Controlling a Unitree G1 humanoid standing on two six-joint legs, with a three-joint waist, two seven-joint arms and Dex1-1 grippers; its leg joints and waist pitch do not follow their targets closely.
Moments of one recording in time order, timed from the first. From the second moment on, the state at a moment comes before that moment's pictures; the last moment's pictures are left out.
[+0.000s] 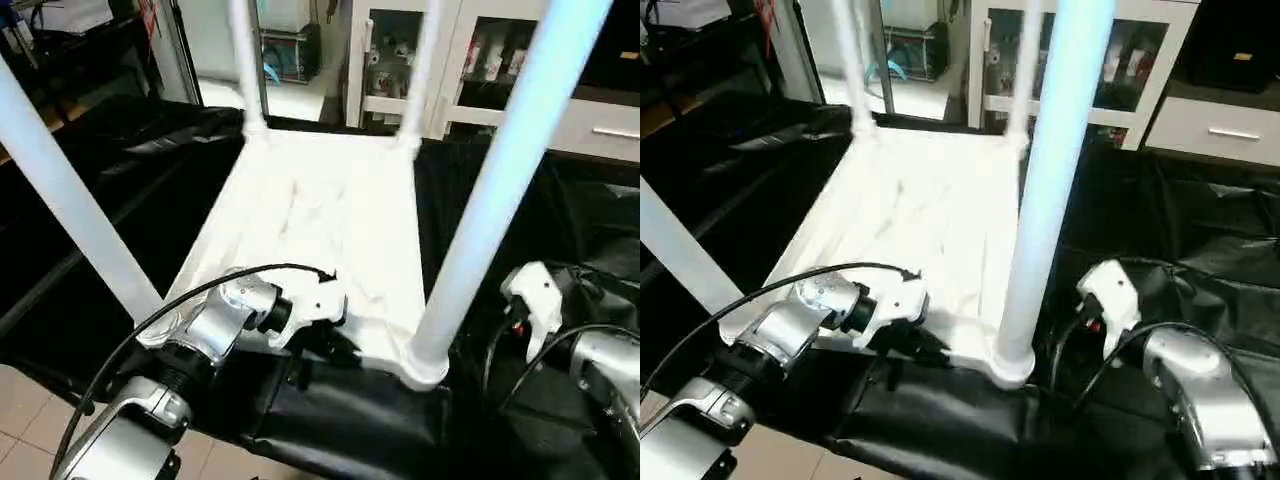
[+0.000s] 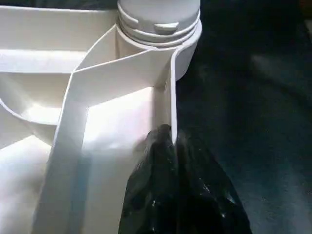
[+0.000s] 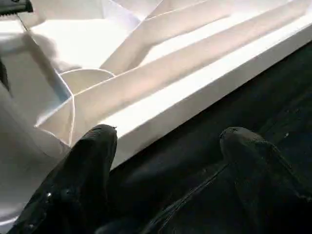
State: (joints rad) left arm -0.60 0.25 -0.42 0.62 0.07 -0.01 -1.40; right arm -0.07 -0.58 -0.03 0.05 0.26 0.27 0.84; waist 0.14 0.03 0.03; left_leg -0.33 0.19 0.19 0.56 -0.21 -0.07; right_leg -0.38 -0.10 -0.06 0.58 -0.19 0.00
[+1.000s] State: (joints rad) left arm -0.55 0.31 -0.36 0.58 -0.01 -0.08 -1.41; right arm -0.12 -0.49 -0.03 0.12 0.22 0.24 0.71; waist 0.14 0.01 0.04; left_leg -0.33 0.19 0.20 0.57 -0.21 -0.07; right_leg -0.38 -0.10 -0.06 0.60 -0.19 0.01
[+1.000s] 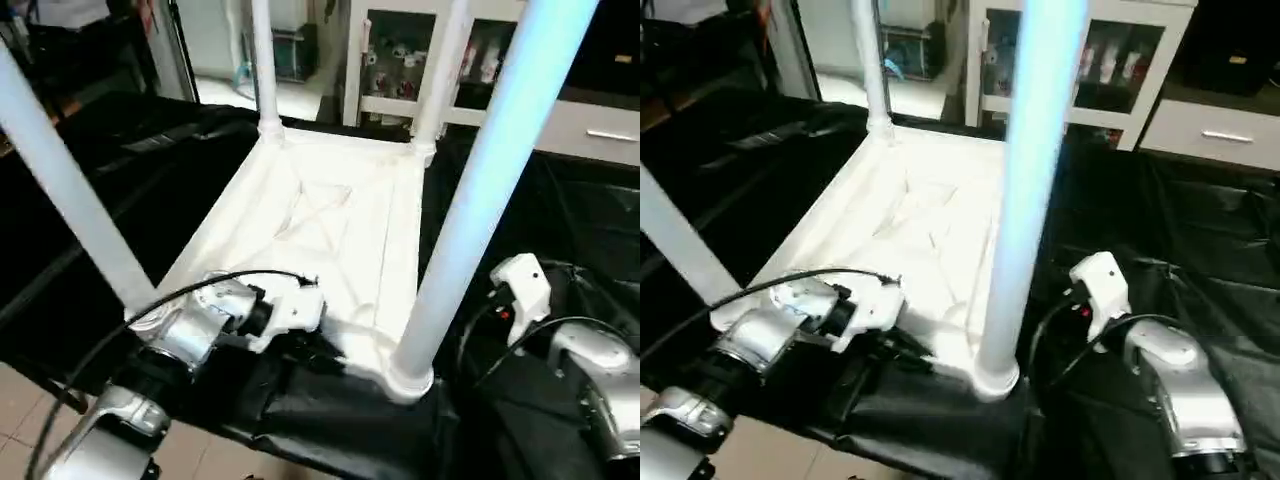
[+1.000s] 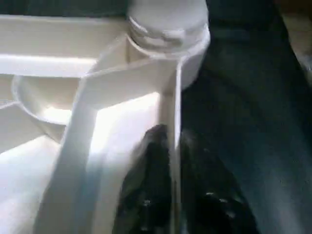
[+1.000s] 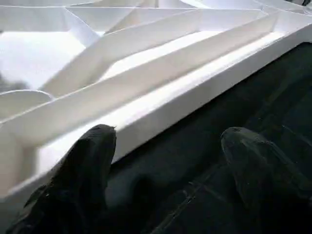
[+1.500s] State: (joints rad) left arm -0.44 0.34 -0.09 0.30 -0.15 0.01 -1.14; right arm -0.12 -0.40 -0.09 0.09 0.19 0.25 0.48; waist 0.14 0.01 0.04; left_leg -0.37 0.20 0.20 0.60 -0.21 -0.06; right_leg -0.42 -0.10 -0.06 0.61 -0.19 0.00
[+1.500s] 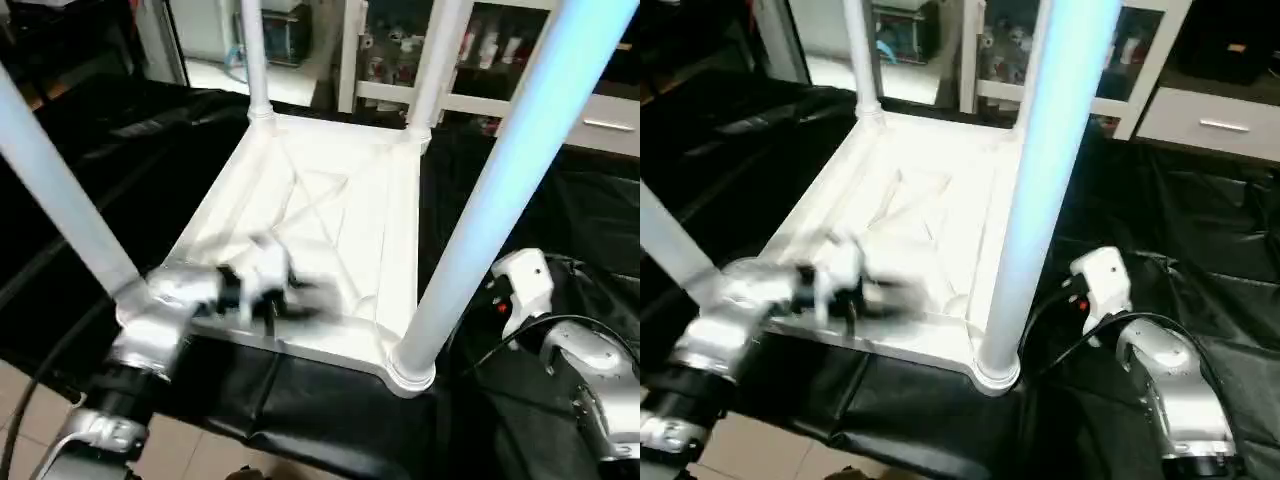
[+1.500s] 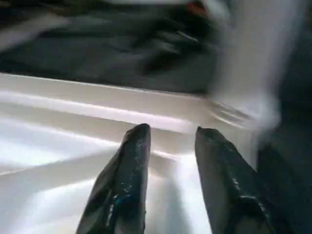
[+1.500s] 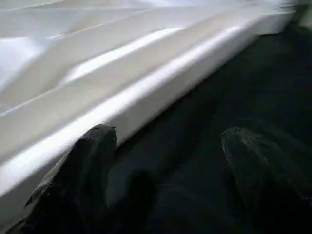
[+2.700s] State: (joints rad) left arm -0.10 0.09 0.11 -0.10 -0.04 0.15 -0.30; right arm 0.14 -0.15 -0.15 -0.22 0.22 0.33 0.18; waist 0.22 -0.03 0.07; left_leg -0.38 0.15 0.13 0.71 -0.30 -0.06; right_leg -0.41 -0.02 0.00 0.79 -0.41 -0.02
